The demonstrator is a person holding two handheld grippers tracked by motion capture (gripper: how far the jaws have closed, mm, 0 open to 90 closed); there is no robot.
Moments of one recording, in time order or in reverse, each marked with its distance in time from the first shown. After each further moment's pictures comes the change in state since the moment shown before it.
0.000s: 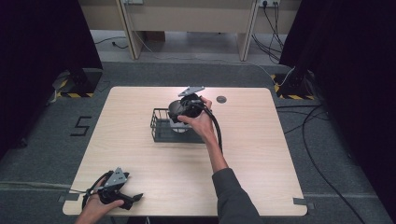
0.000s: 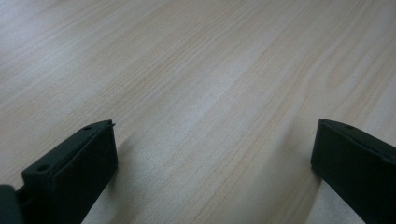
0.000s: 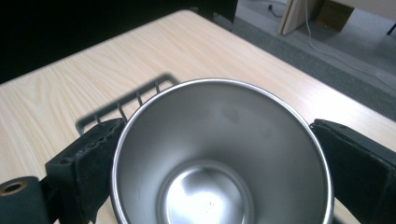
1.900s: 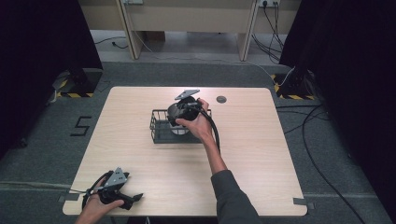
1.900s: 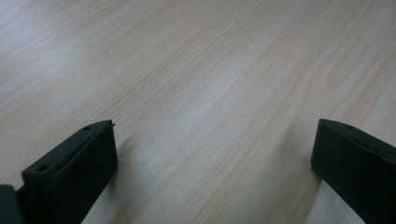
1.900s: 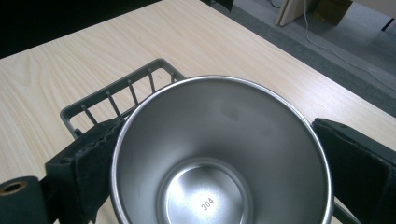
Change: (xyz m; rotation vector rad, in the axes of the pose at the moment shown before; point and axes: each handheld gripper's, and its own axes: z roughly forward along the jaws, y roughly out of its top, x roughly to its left) left arm 0.000 0.000 0.000 0.001 0.000 0.001; right arm 0.010 -0.001 0.005 0.046 -0.027 -0.035
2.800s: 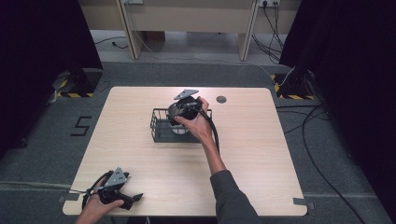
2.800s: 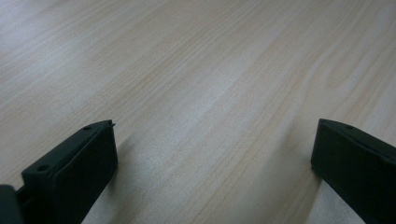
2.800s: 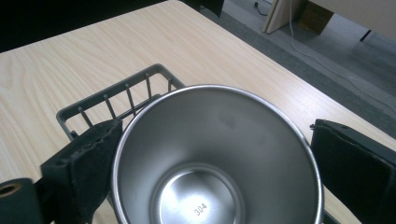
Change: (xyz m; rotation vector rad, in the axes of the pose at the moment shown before) left arm 0.000 0.000 0.000 0.000 0.000 0.000; right arm 0.003 0.003 -0.002 -0.021 -0.055 -0.030
